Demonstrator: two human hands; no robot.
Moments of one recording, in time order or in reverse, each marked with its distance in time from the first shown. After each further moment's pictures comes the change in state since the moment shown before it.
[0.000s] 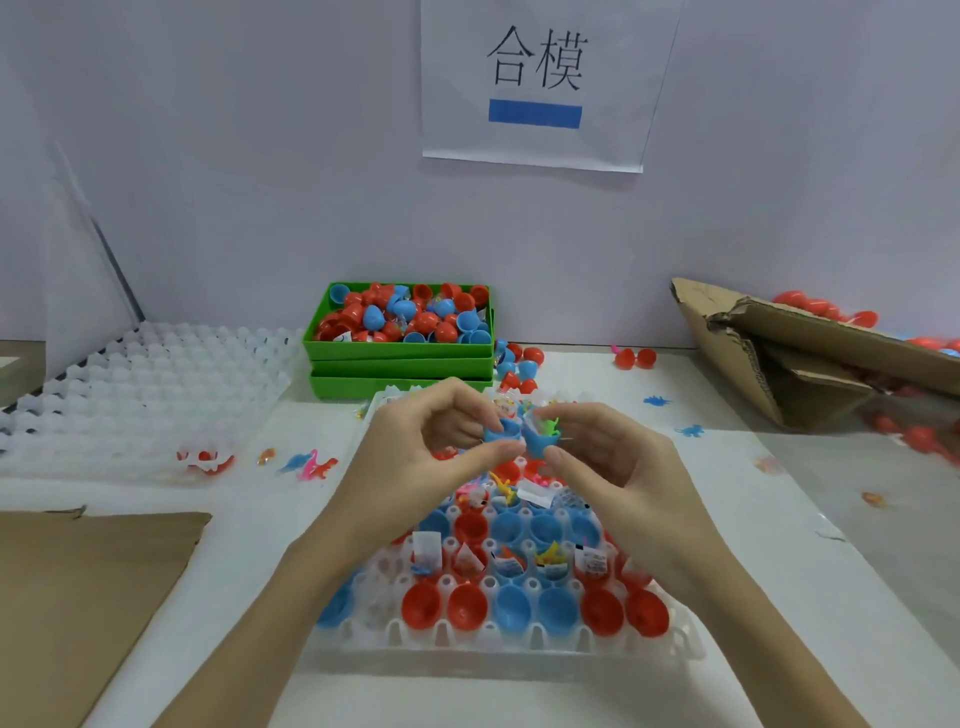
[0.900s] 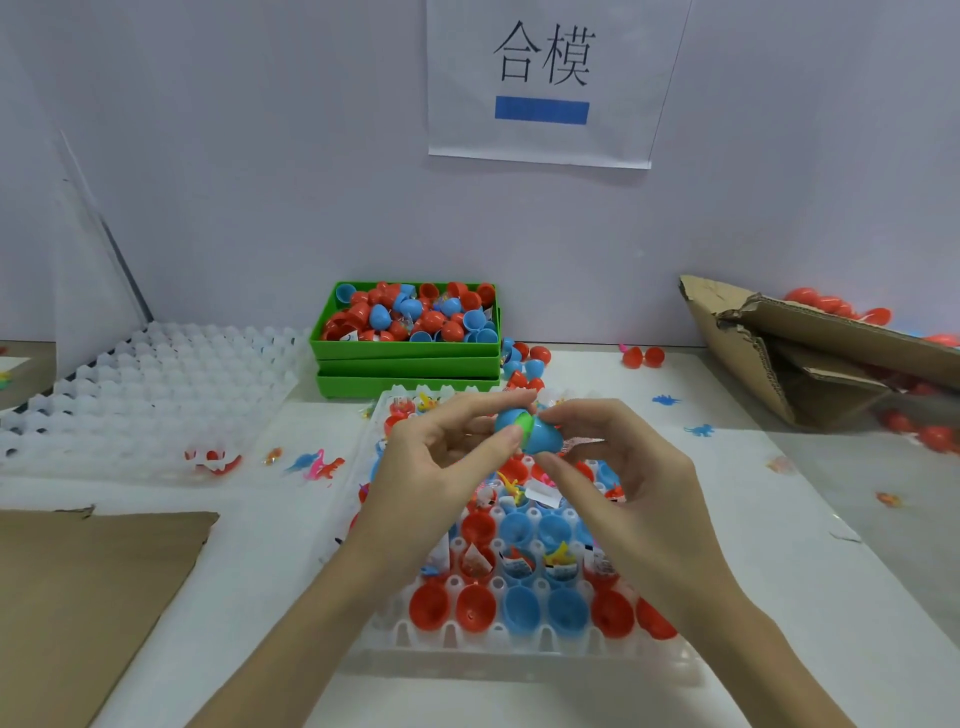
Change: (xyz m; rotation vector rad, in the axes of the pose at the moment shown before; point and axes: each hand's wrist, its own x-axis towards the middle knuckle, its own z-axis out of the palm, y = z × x) left_hand -0.015 0.016 0.016 -0.265 0.071 -0.126; right_hand -0.010 -0.003 0.014 -0.203 0.116 -0.254
